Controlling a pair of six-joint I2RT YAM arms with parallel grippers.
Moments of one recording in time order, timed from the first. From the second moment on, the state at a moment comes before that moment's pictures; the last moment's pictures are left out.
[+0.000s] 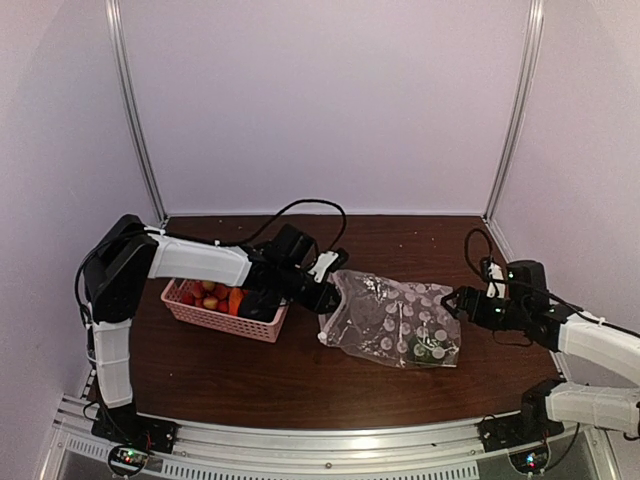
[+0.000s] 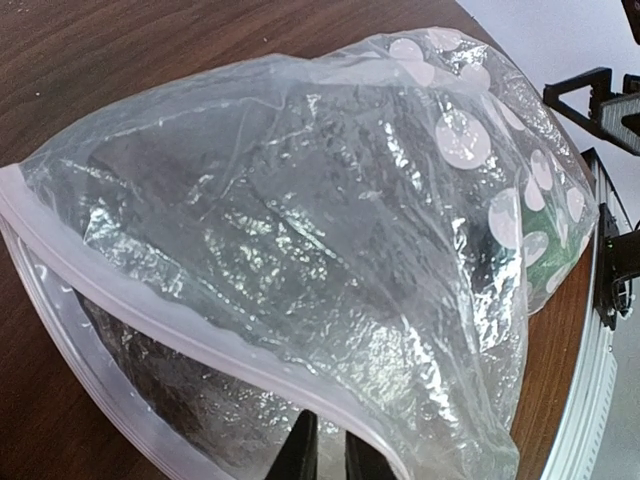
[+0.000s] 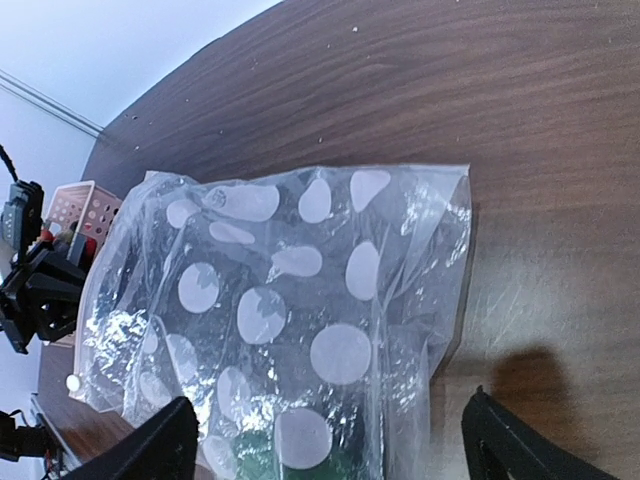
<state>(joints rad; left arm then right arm) -0.83 2.03 1.35 -0.13 0.42 -0.23 0.28 0.92 0.38 -0.09 -0.23 0.54</state>
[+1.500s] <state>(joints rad) -0.94 2.18 1.38 0.11 0.67 -0.26 0.48 1.42 0.24 0.49 -0.28 0.71</state>
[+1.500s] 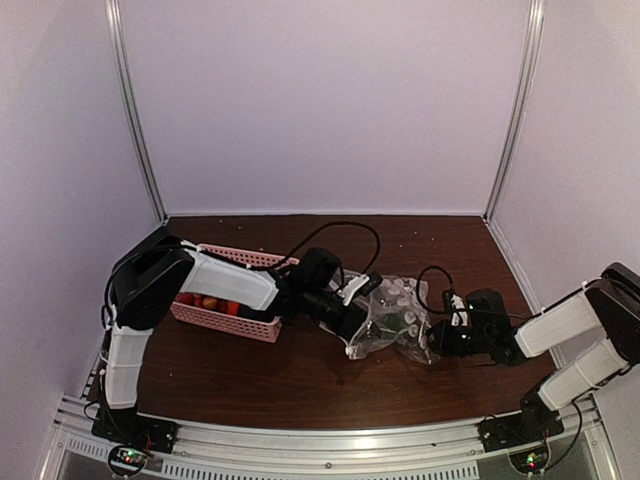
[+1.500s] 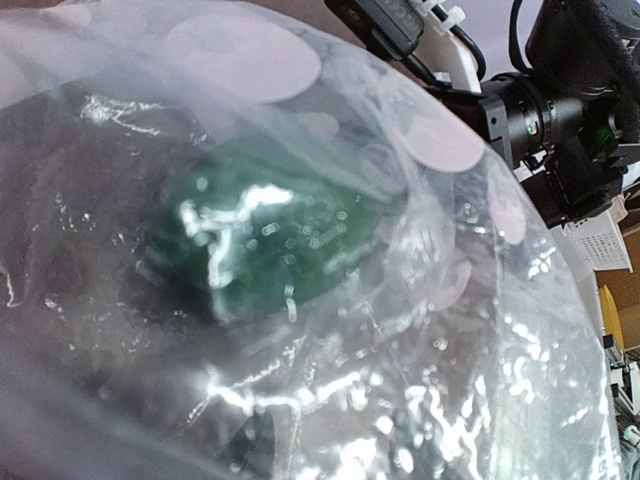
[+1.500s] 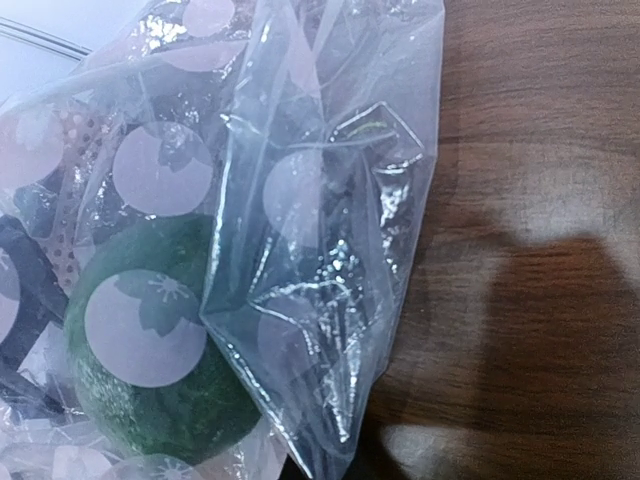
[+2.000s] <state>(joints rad) -0.90 2.12 1.30 0.29 0.46 -0.42 0.49 1.30 0.24 0.33 -0.26 0.60</state>
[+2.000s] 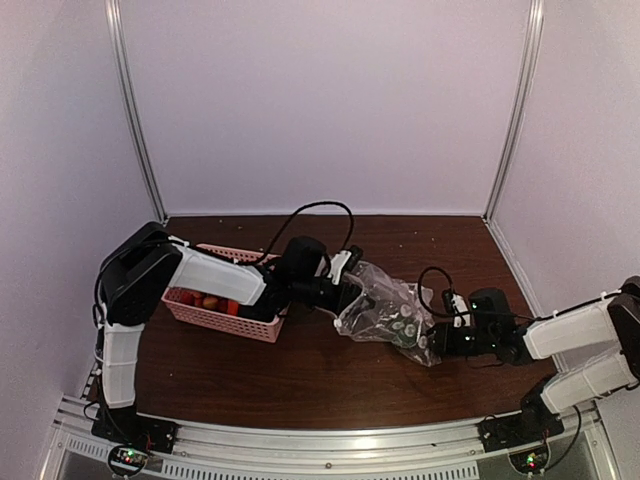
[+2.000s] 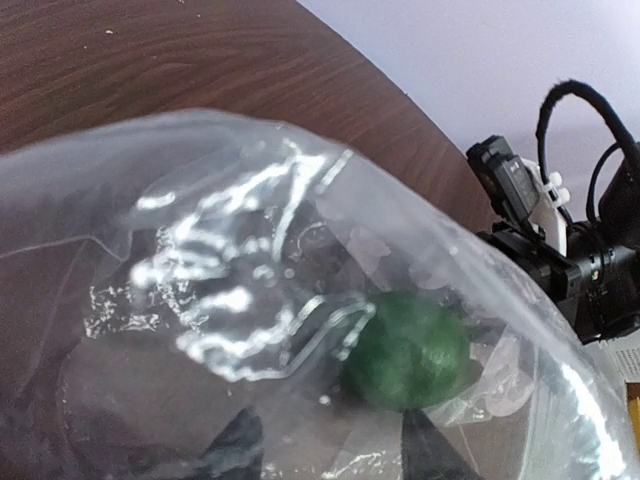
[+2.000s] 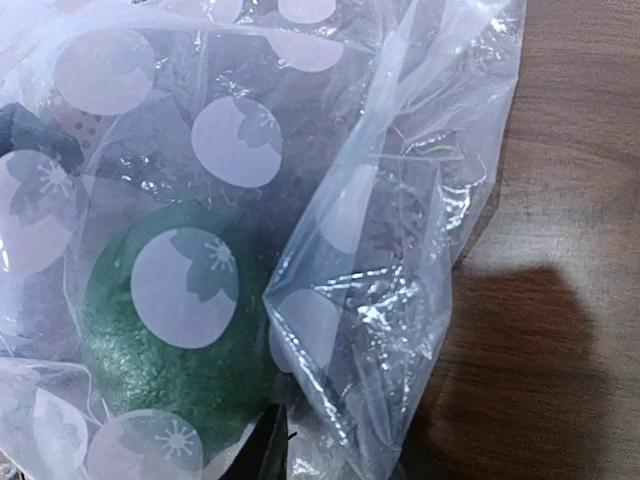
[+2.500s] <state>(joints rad) -0.88 2.12 1.31 0.35 0.44 -0.47 0.37 1.16 0.28 0.15 -0.21 0.61</state>
